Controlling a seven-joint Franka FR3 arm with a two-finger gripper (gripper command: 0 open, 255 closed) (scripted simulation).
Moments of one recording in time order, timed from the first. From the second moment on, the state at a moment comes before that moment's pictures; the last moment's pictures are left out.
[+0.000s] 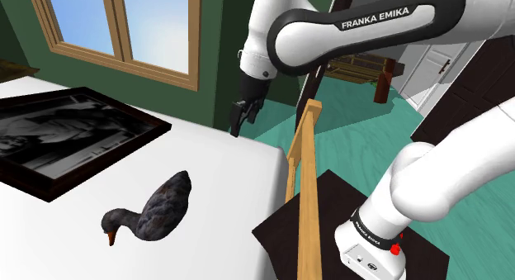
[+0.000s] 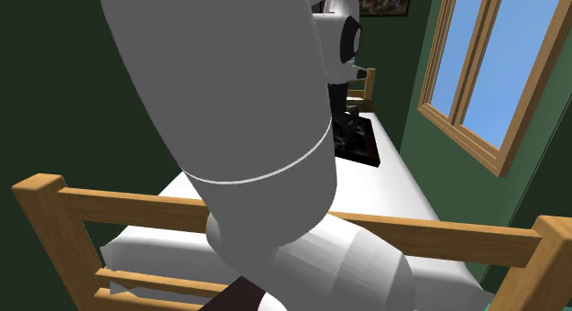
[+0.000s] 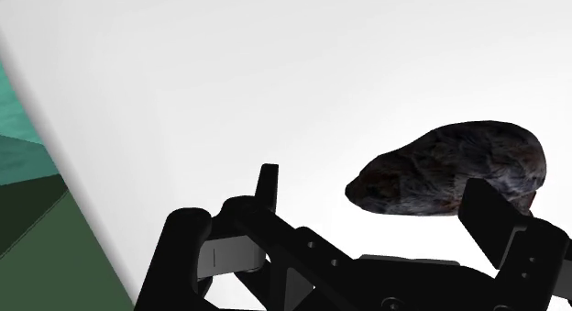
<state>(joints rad) 0.16 -0.35 0.31 -2.37 0.16 2.09 0.04</state>
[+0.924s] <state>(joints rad) 0.24 0.15 0.46 -2.14 -0.04 2.35 0.24</state>
